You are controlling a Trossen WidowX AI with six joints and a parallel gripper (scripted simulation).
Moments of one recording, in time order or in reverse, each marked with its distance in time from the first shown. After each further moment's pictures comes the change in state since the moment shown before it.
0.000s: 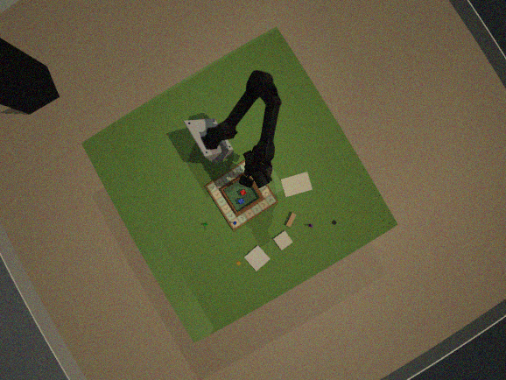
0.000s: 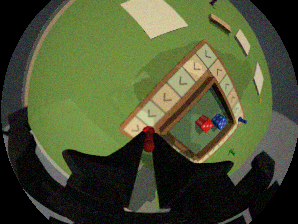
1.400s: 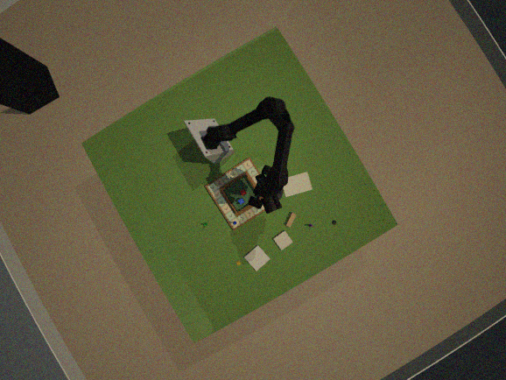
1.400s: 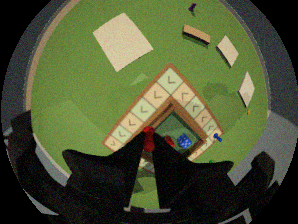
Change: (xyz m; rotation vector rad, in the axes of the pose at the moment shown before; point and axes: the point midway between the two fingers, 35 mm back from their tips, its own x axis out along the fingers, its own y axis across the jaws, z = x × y) arm -0.026 -0.068 0.076 0.006 0.004 0.005
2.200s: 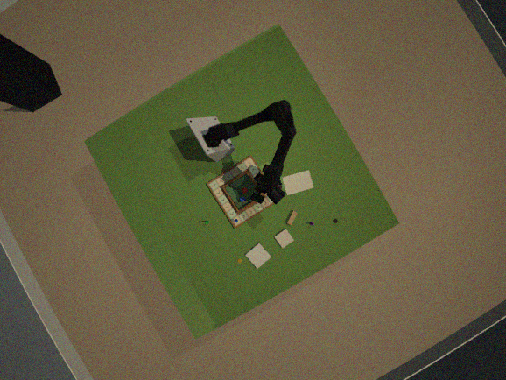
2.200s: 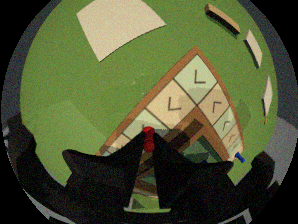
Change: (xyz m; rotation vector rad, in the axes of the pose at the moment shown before) arm 0.096 0.009 -0.001 -0.014 -0.013 0.007
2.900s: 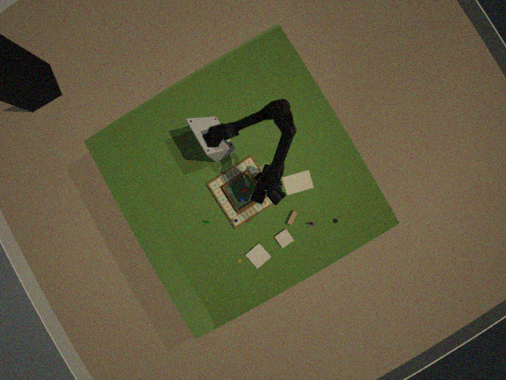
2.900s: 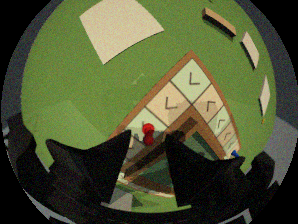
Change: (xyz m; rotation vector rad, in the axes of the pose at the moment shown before) arm -0.012 -0.001 0.002 -0.004 -0.001 -0.002
